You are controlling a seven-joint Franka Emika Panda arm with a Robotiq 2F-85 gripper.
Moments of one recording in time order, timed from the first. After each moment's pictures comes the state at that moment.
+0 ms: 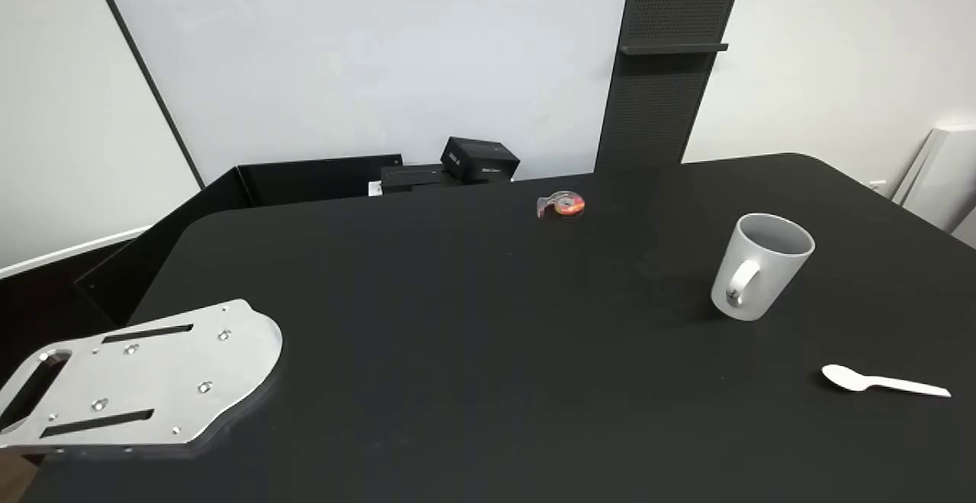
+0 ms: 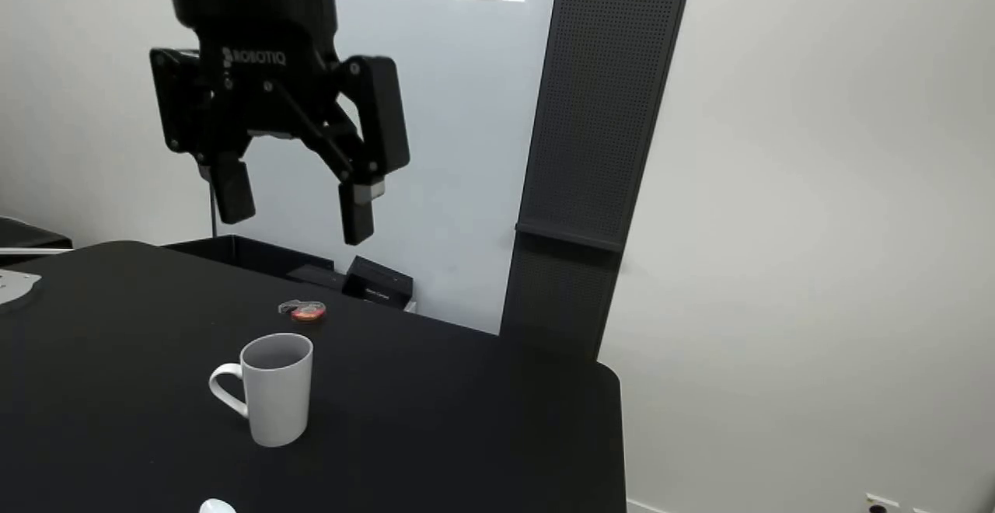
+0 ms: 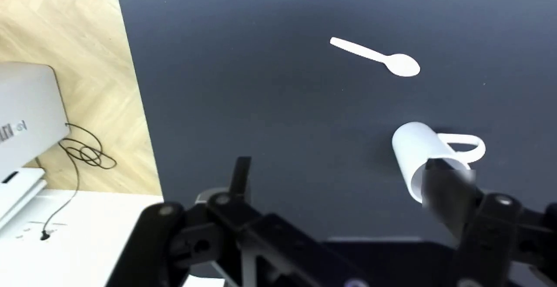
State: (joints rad) arm -0.17 -0.58 -0.17 -2.54 -0.15 2.12 -0.19
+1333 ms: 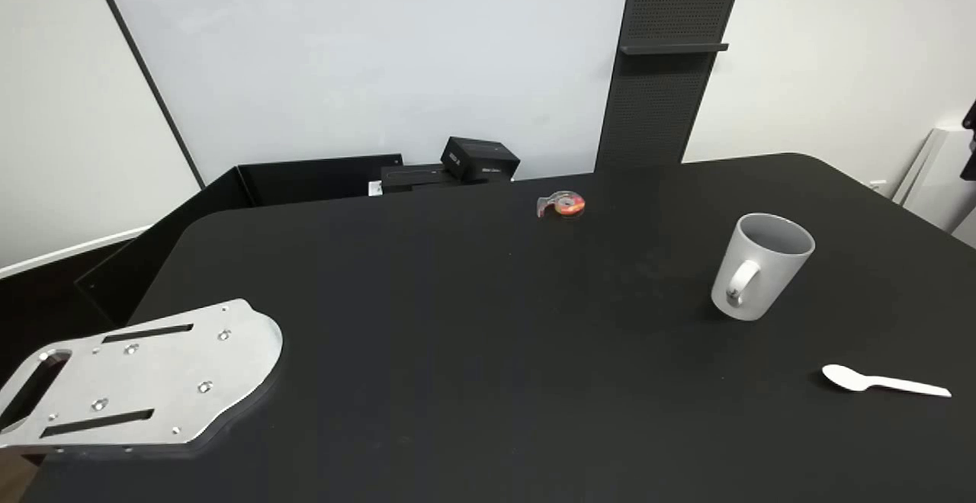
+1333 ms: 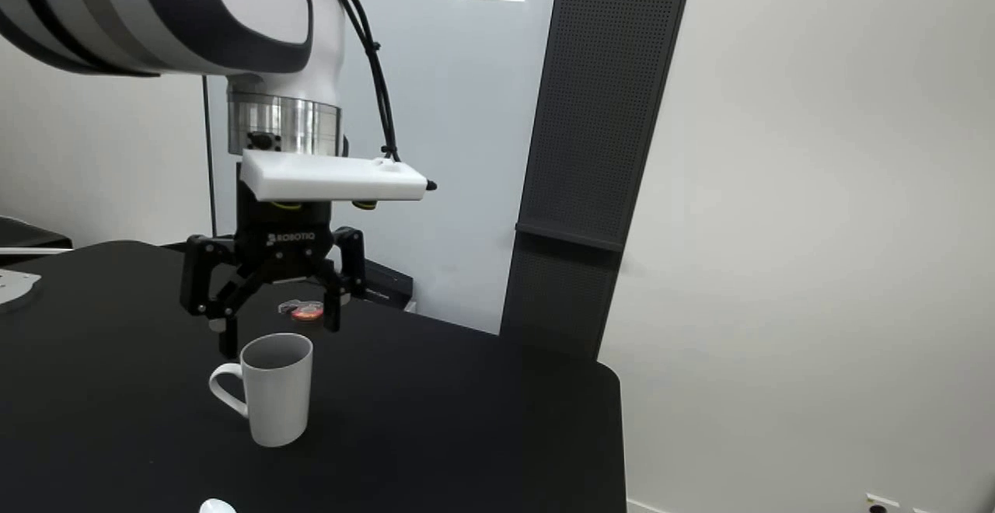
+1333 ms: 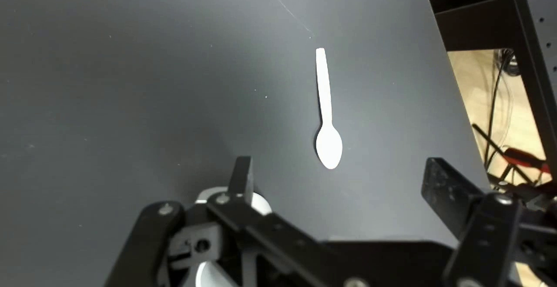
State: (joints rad) arm -0.01 -0.05 -0.13 -2.38 -0.12 2.23 -1.15
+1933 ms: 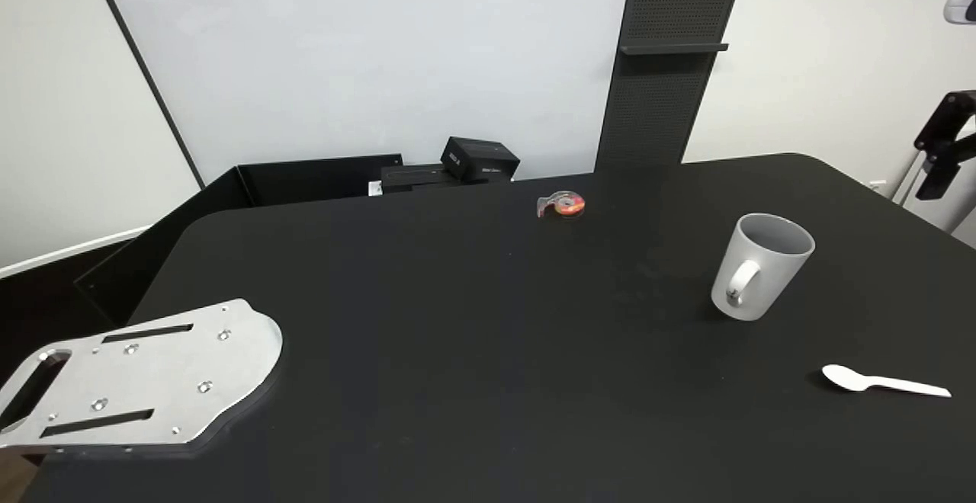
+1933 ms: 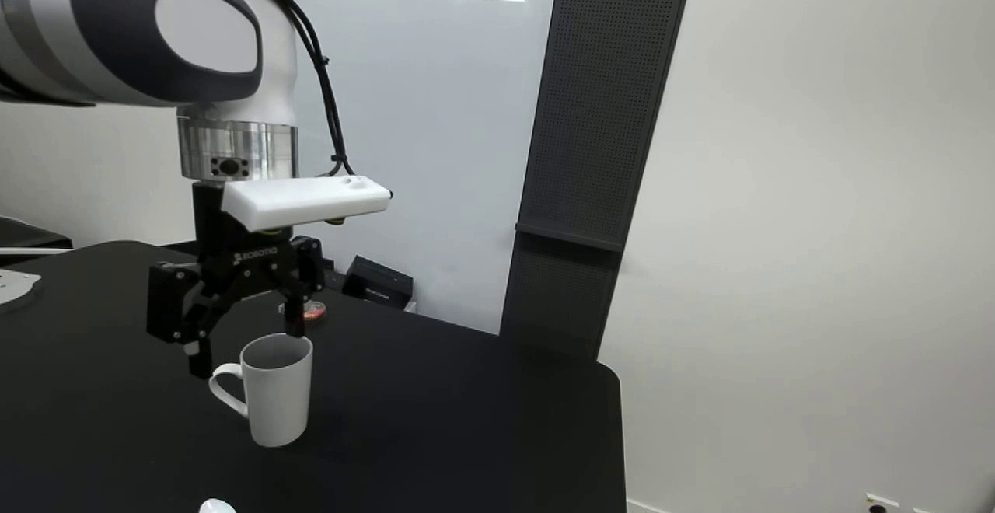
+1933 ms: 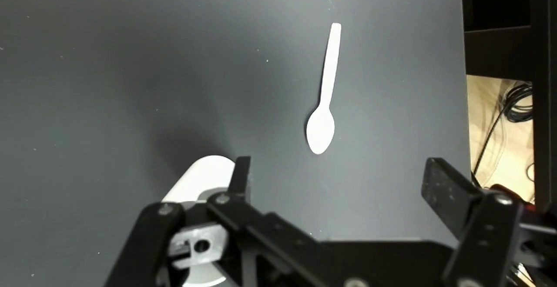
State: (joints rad) arm -0.01 -0.06 -0.07 -2.47 -0.12 2.36 -1.32
